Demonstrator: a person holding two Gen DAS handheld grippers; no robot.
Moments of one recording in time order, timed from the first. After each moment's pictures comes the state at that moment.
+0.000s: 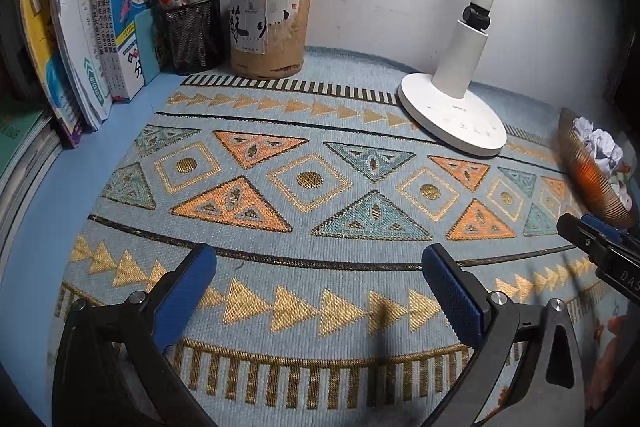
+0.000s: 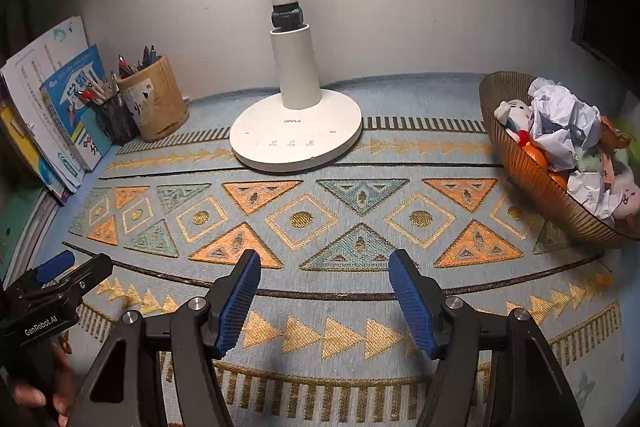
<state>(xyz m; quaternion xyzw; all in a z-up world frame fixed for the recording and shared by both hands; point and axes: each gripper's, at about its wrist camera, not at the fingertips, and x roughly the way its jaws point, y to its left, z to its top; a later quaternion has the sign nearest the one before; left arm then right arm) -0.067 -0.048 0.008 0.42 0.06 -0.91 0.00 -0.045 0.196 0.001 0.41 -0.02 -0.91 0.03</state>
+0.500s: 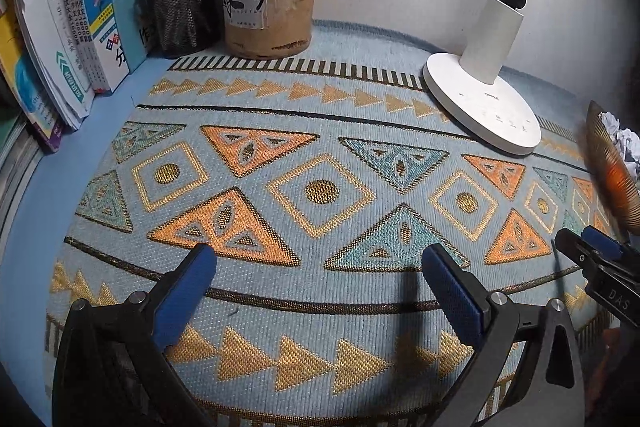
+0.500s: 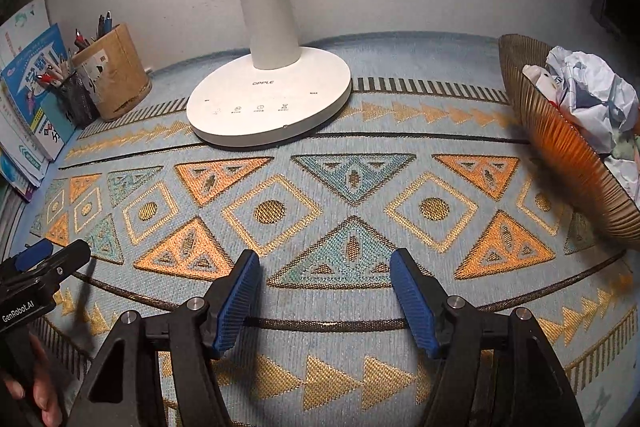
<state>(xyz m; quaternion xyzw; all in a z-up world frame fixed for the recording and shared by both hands) -0.101 -0.051 -0.006 0.46 0.05 -0.89 0.02 -0.083 0.196 -0.031 0.45 -0.02 -0.89 0.01</state>
